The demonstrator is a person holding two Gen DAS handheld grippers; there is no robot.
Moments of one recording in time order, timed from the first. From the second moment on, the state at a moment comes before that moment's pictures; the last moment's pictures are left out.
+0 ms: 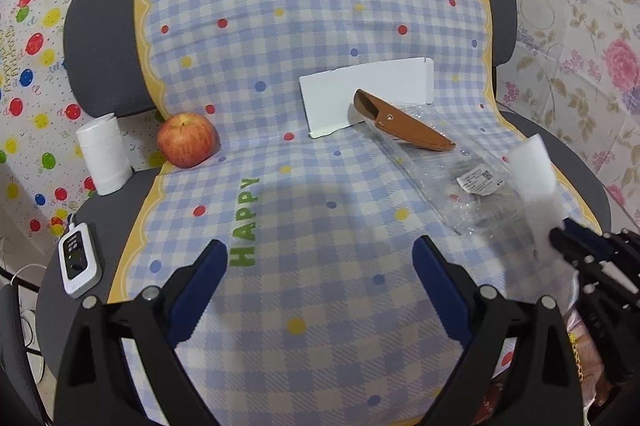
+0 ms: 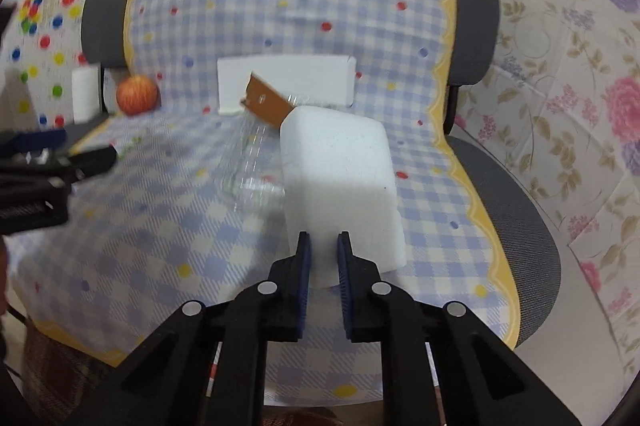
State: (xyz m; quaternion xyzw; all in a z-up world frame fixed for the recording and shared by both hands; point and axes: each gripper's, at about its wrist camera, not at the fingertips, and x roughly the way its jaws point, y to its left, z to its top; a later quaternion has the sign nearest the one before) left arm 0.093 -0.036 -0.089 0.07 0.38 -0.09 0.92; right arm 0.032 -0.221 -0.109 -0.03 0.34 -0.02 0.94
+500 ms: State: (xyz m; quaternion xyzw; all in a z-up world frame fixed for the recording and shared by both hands) left arm 0.106 -0.026 -0.055 0.06 0.37 -0.07 0.92; right arm 0.019 -0.267 -0.045 0.10 0.29 0.03 0.95
